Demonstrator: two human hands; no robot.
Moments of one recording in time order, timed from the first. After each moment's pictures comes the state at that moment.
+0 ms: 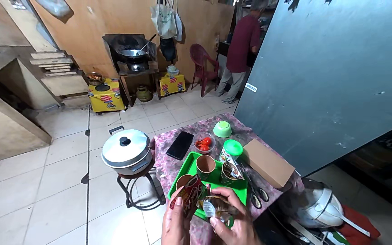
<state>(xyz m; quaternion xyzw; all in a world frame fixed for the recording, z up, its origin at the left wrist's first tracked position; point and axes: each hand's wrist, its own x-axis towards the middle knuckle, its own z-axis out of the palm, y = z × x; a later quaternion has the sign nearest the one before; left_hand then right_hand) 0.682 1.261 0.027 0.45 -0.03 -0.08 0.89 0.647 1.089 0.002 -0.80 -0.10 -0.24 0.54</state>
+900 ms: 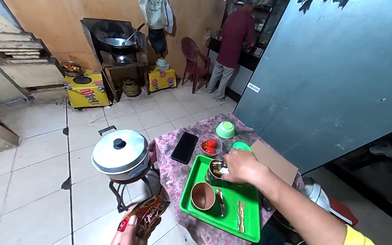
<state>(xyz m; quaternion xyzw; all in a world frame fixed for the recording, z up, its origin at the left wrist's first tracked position) 0.741 1.392 -0.008 0.45 0.02 -0.05 0.89 0.810 1.087 0.122 -0.95 0.10 0.26 -0.14</state>
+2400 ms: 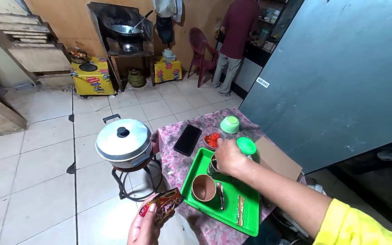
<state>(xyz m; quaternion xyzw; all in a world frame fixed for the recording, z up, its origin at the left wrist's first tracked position) 0.725 1.368 -0.007 0.47 0.01 -0.09 0.88 0.834 1.128 0.103 -0.90 0.02 0.30 -0.31</state>
